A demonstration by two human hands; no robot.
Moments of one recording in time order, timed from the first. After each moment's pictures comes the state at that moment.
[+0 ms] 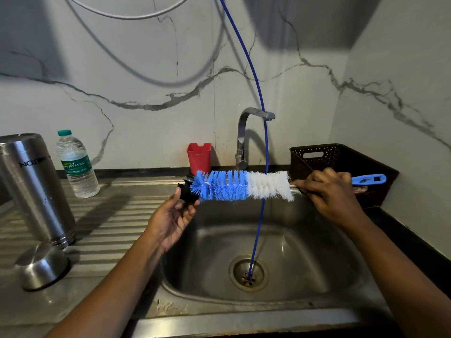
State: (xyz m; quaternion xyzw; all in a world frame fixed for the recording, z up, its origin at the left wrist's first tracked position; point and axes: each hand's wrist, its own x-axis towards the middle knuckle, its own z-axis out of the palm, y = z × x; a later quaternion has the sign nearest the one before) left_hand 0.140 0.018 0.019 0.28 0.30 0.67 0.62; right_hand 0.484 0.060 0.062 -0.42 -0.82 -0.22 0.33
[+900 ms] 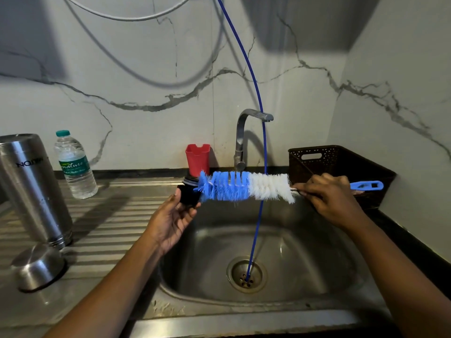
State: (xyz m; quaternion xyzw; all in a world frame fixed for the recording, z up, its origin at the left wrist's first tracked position) left_hand 0.143 0.015 0.020 0.30 0.29 0.67 0.61; right_hand 0.494 0.064 0.061 -0.43 -0.83 -0.17 0.31
